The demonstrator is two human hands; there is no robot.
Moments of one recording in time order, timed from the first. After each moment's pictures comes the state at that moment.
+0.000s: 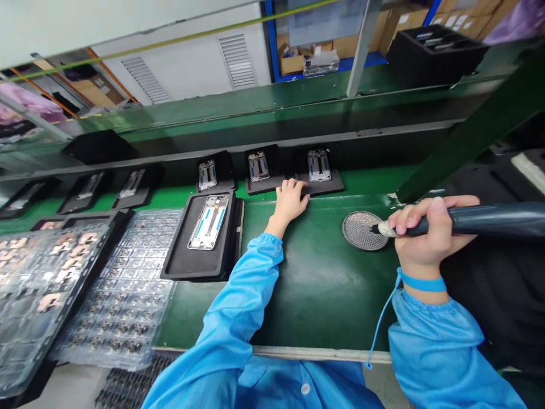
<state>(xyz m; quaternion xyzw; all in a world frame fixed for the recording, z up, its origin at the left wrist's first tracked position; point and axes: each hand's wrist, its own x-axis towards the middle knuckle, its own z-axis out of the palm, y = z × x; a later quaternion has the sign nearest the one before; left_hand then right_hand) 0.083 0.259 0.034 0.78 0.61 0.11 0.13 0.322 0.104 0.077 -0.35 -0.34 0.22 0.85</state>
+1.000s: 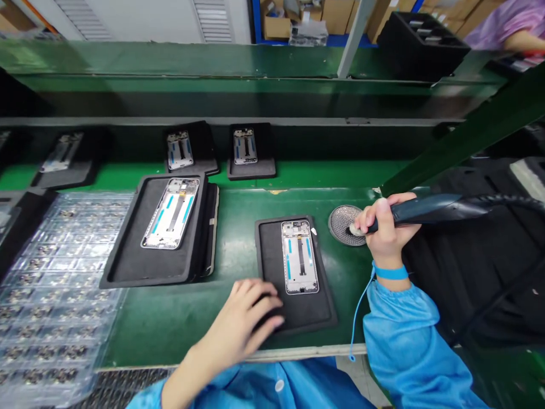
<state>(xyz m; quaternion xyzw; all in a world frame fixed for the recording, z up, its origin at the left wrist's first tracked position) -0.043 -0.015 0.021 0.87 0.37 0.21 0.24 0.321 0.113 0.044 -0.43 -0.42 0.27 0.75</state>
